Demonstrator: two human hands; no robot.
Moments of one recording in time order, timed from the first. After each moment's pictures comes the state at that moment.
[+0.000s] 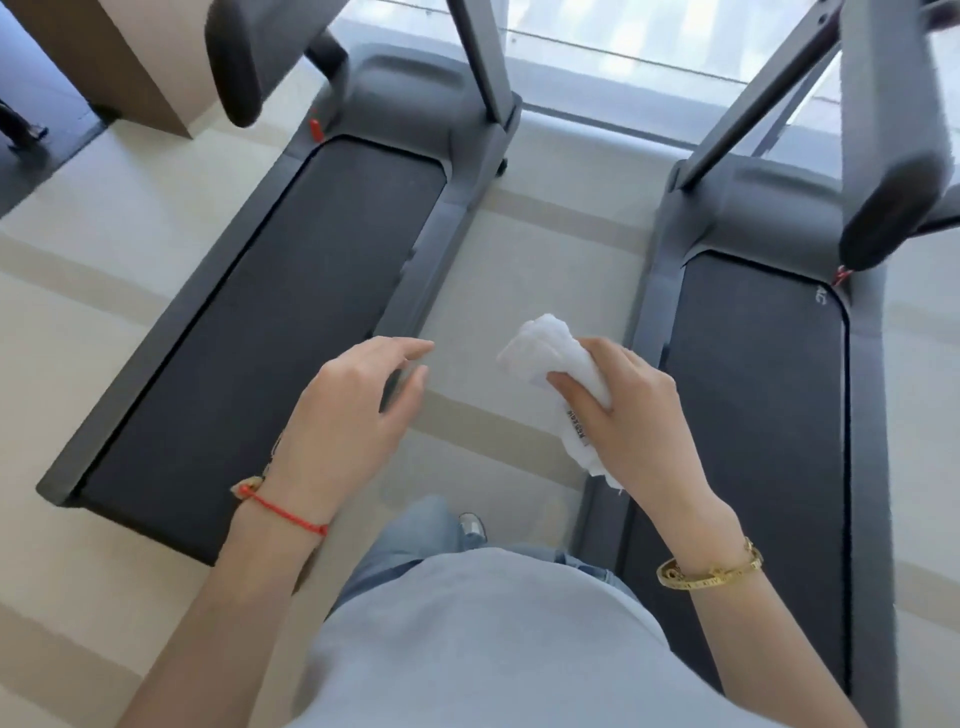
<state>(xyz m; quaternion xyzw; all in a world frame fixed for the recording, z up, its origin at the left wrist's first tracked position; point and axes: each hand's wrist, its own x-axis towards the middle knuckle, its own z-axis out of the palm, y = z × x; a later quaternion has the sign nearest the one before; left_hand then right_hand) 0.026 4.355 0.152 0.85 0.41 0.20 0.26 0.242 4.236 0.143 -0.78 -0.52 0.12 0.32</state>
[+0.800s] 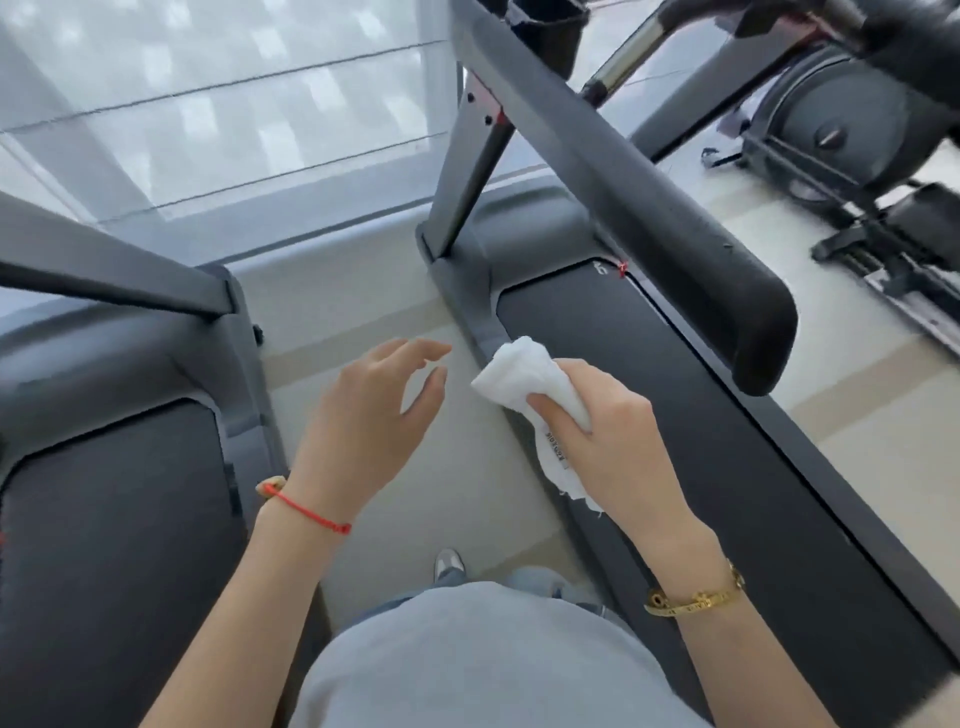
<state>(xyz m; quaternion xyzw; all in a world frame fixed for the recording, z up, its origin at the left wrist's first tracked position) 0.414 4.670 0.164 0.94 0.05 0.12 0.33 0.459 4.455 0.152 -0.89 -0.21 -0.01 0.41</state>
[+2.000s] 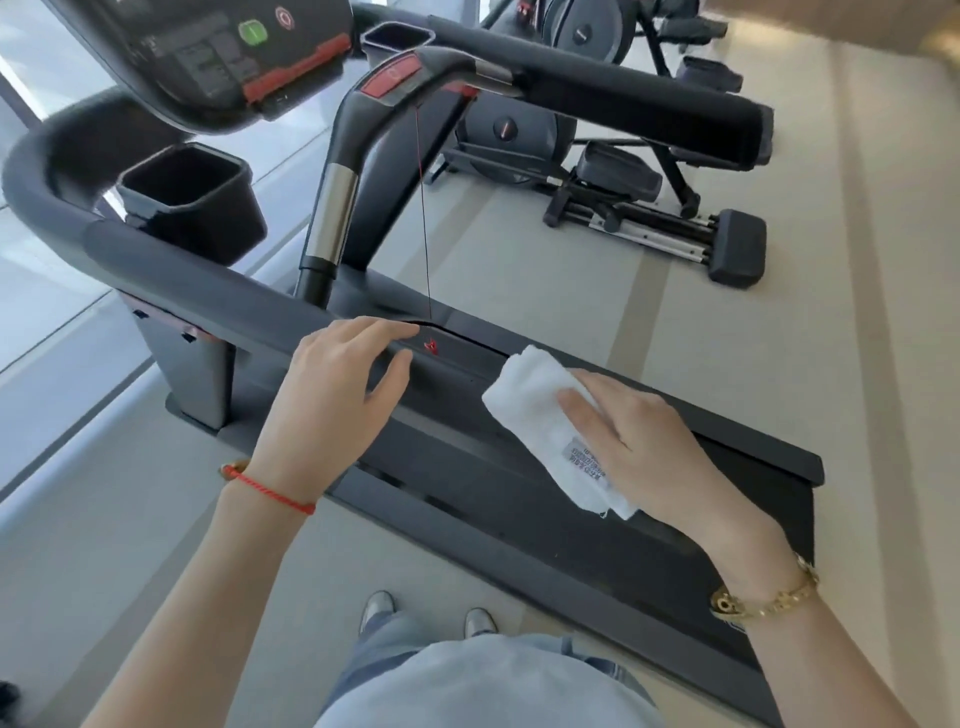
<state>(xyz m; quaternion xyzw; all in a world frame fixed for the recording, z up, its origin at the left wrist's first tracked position) 0.803 4.619 0.182 0.89 -0.33 0.10 0.30 0.668 4.386 0.199 -0.95 0.08 -0.02 0.31</state>
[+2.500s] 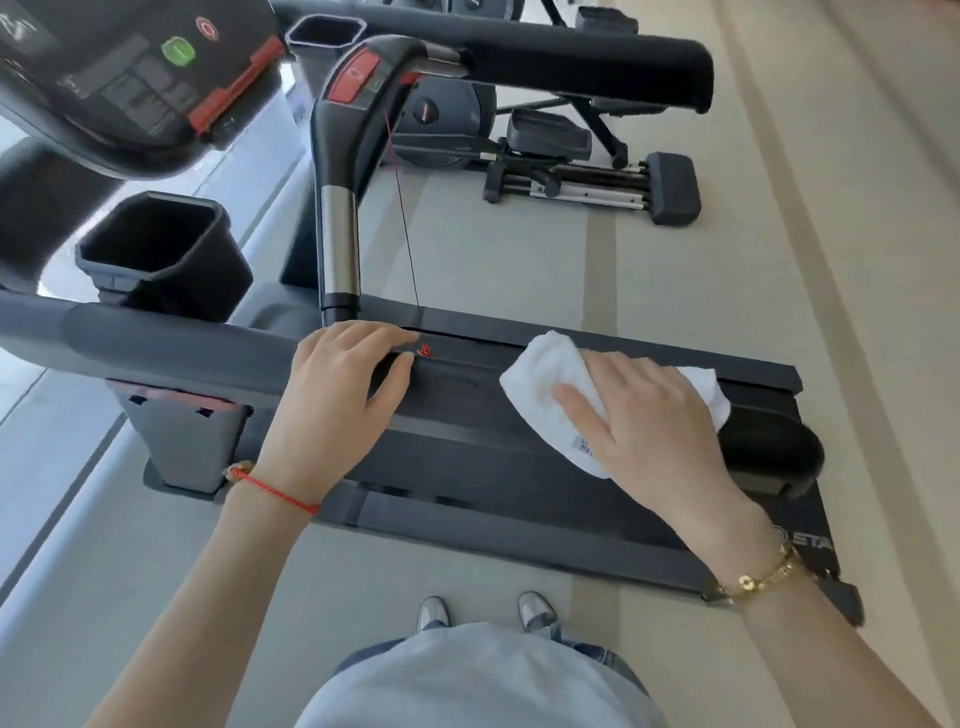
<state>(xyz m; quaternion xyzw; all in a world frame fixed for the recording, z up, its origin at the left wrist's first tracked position) 0.907 4.672 0.159 0.85 -0.44 0.04 0.28 0.715 4.468 0.161 -0.96 0.21 -0.16 0.03</state>
